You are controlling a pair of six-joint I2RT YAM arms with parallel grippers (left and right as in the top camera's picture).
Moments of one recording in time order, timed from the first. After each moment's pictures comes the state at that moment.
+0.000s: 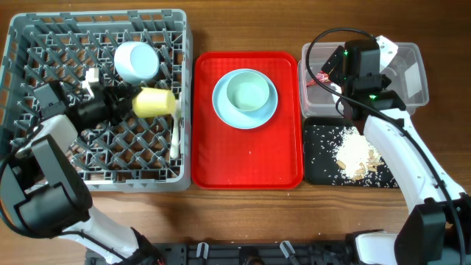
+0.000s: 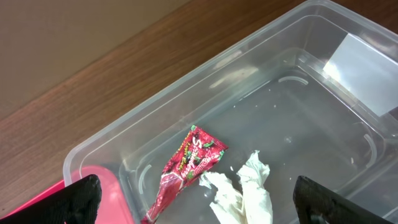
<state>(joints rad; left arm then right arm) 0.47 1.89 1.00 -0.18 1.43 -0.55 0.13 1.52 1.07 -0.29 0.40 0.60</state>
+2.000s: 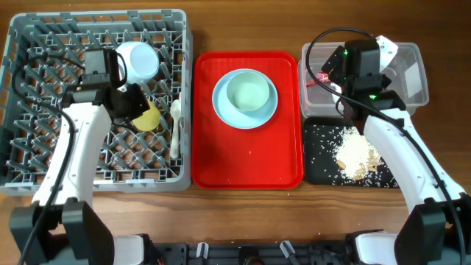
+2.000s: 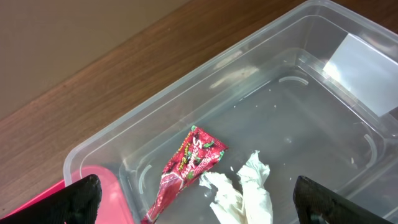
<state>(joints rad) 0.07 1.55 1.20 -0.85 0.04 -0.37 0.13 1.52 1.07 -0.29 0.40 0.60</state>
